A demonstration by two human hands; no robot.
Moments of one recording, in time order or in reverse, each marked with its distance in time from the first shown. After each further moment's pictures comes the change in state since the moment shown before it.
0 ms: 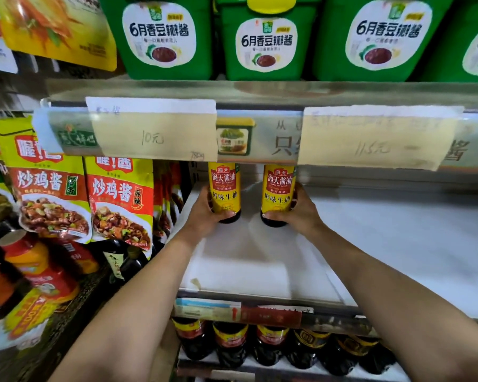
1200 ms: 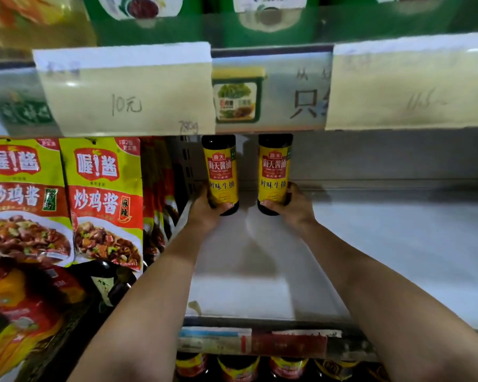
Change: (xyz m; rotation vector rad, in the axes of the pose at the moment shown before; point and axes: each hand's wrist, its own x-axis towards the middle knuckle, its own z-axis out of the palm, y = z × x) left_hand 0.051 -0.022 0.002 0.178 0.109 0.020; right_hand 0.040 0.007 0.030 -0.096 0.106 0.021
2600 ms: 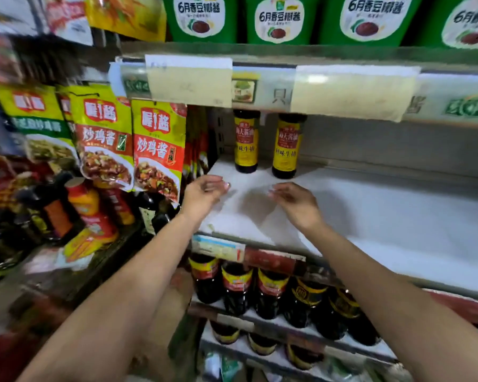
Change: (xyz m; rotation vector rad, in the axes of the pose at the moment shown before) left_hand -0.156 0.073 -0.032 -0.270 0.245 -0.205; right_hand -0.122 -0.027 -0.031 0.298 -0.211 -0.111
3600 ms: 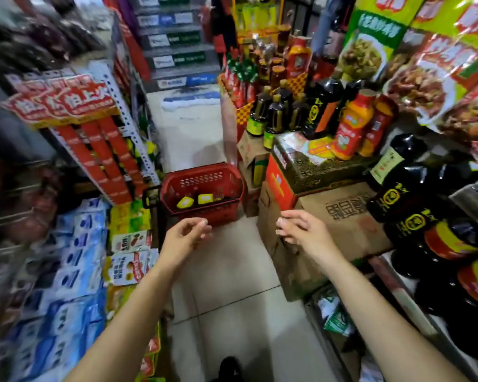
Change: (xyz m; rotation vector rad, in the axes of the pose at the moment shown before) left_hand -0.422 -0.113 -0.306 -0.080 1.014 -0.306; right_hand -0.284 -0.039 0.288 0.125 -1.115 0.224
